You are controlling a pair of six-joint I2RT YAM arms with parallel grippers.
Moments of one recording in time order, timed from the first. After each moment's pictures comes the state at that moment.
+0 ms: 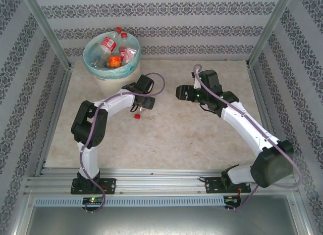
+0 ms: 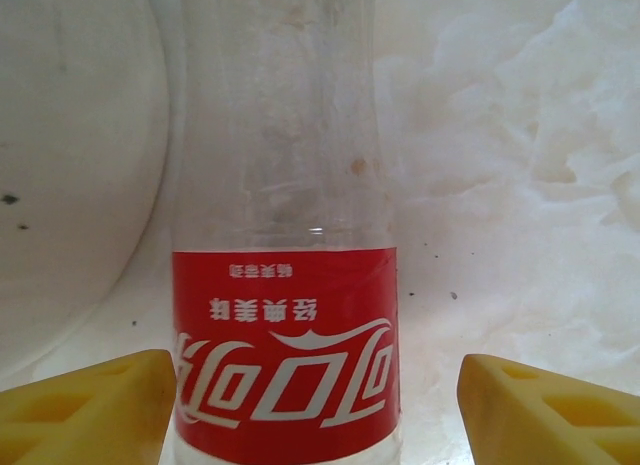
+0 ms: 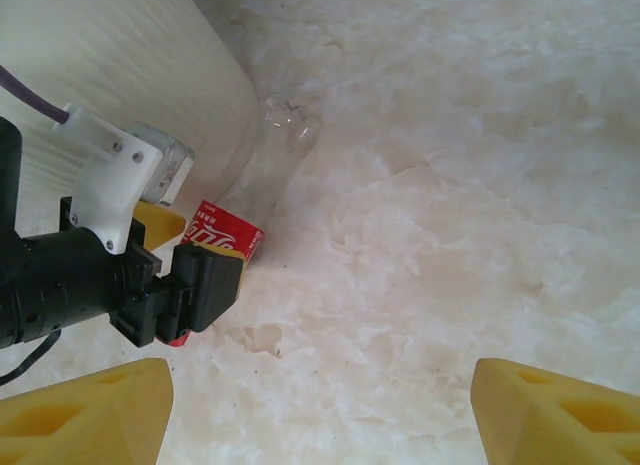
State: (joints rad) left arm -0.47 1.98 1.46 -0.56 -0.16 -0.17; right arm 0.40 1.37 1.18 -0.50 -0.17 0.44
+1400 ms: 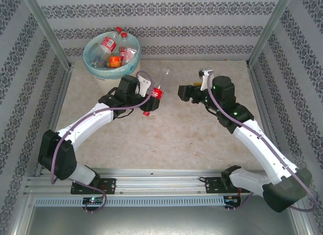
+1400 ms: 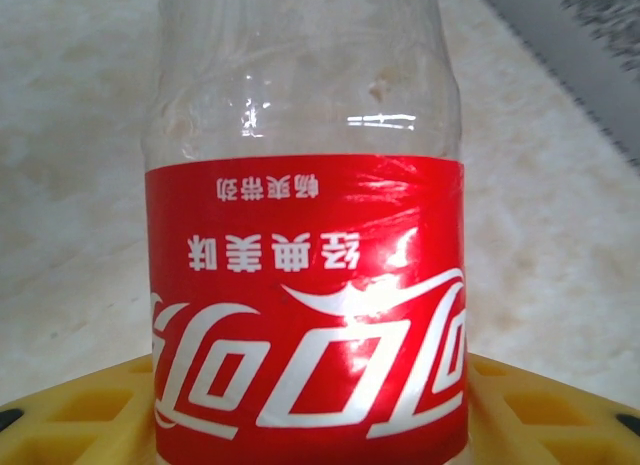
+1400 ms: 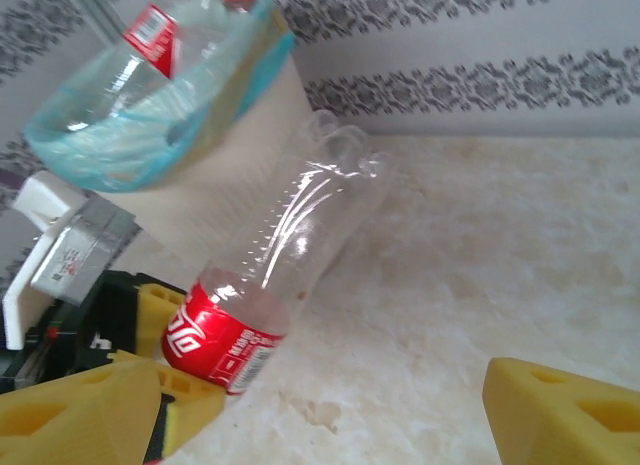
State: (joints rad) left arm -0.50 1.48 1.18 -0.36 0.33 -0.17; right arm 0.45 1.09 1.05 -0.27 -0.20 0.36
